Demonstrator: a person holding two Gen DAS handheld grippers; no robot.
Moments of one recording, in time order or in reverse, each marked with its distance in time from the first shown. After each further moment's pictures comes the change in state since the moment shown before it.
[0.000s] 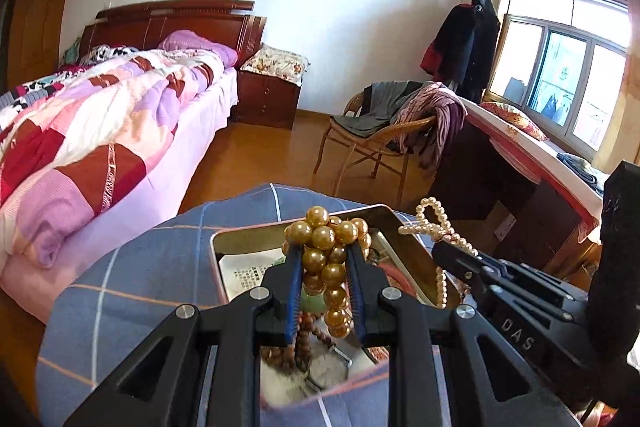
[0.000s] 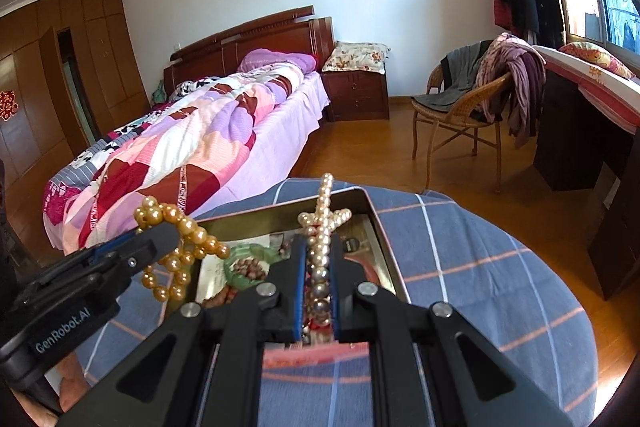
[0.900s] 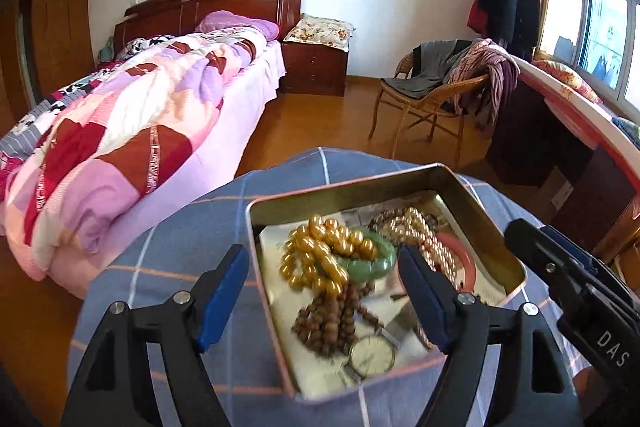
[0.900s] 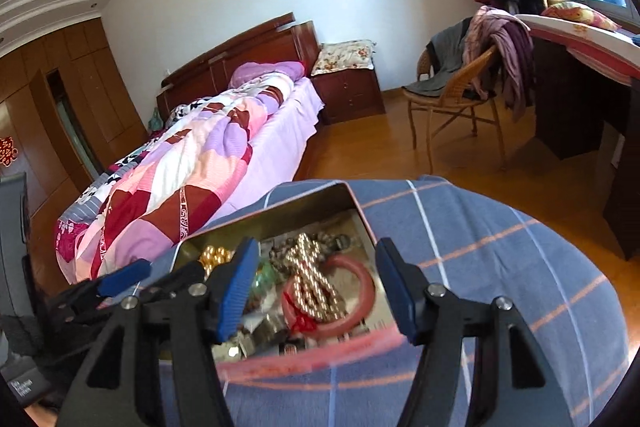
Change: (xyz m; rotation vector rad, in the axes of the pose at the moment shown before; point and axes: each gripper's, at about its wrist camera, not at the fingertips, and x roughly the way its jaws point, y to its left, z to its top) left arm 0.000 -0.015 -0.007 0.056 0.133 0.244; right arm -0.010 -0.028 -0.005 0.149 -0.022 0.032
